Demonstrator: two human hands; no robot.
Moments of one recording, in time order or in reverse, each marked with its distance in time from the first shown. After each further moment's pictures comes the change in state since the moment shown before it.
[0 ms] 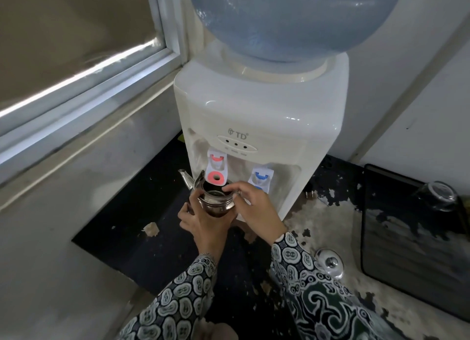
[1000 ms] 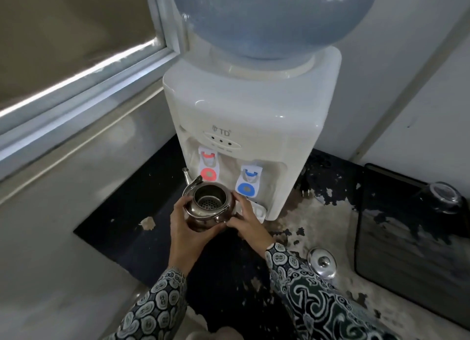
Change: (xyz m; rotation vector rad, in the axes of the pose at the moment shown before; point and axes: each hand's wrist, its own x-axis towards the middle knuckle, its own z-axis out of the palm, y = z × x) left_hand -0.006 -0.033 -0.036 -0.048 -0.208 0.237; right_hand -0.020 0.052 0.002 0.229 -0.162 0.154
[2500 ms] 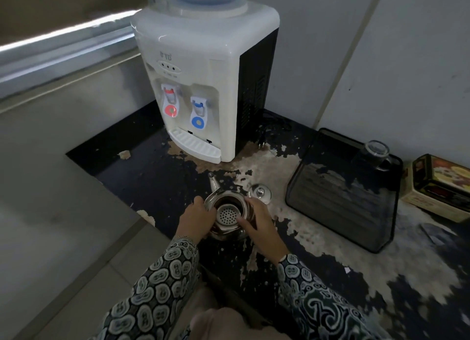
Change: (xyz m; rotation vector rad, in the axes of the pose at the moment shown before) left_hand -0.177 0.041 0.115 0.623 -0.260 -0.369; right_hand -0.209 0.108 -0.108 -0.361 0.061 -0.122
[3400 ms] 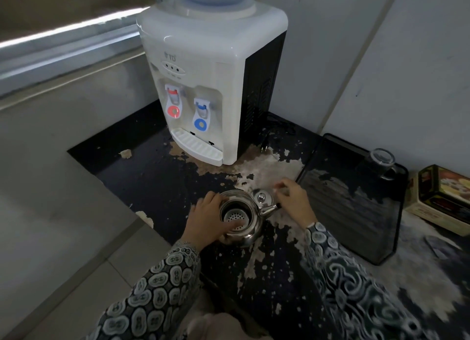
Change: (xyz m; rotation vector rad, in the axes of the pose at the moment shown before) left_hand 0.000 0.011 0.008 0.115 0.077 0.358; right_hand 0.061 0.008 -0.079 -0.155 0.139 0.098
